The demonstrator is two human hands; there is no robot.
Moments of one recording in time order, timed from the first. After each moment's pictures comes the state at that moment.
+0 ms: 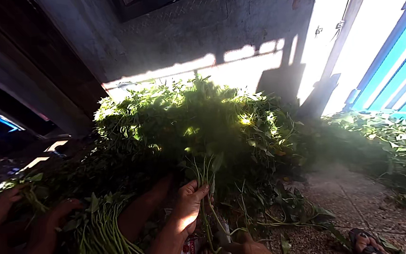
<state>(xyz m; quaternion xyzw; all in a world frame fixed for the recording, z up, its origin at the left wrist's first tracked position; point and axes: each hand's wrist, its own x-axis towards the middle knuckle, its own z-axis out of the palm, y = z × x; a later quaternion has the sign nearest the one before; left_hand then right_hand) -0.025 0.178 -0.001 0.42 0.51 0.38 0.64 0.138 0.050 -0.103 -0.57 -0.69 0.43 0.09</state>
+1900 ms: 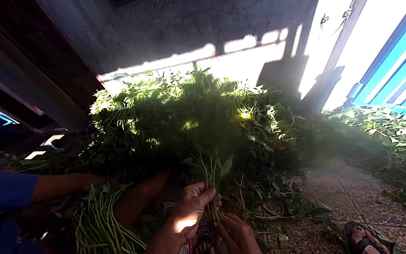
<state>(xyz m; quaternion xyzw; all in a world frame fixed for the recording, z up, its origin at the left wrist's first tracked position) -0.026 0.164 0.001 0.46 0.48 0.30 0.68 0.103 0.070 -0.122 -0.56 -0.60 0.34 0.47</state>
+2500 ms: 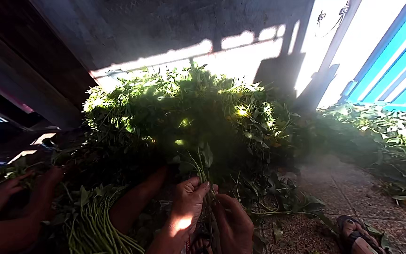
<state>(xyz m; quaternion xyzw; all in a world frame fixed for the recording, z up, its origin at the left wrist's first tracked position) -0.014 0.162 -0.004 0.46 0.52 0.40 0.60 0.066 0.094 -0.105 -0.50 -0.39 0.22 0.74</state>
